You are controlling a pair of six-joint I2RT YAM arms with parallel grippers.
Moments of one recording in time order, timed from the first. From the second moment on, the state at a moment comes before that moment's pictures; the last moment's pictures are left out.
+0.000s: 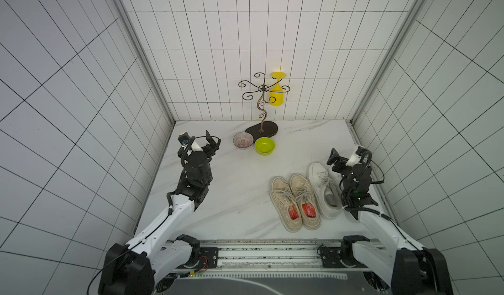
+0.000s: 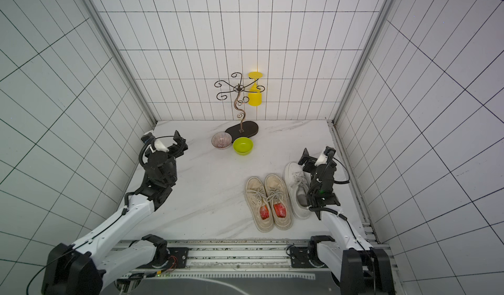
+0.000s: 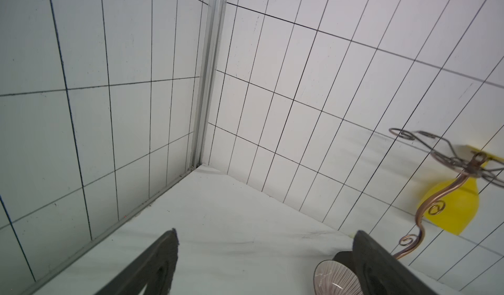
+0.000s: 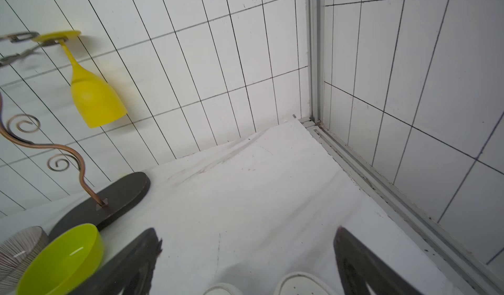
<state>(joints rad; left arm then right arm) -0.32 1.01 0.70 0.27 -0.63 -0.42 0.05 0.97 0.43 0.45 0.19 0.34</state>
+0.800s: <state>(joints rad) -0.70 0.87 0.60 -0.49 -0.30 -0.70 0.69 0.95 0.72 -0.44 0.06 0.45</state>
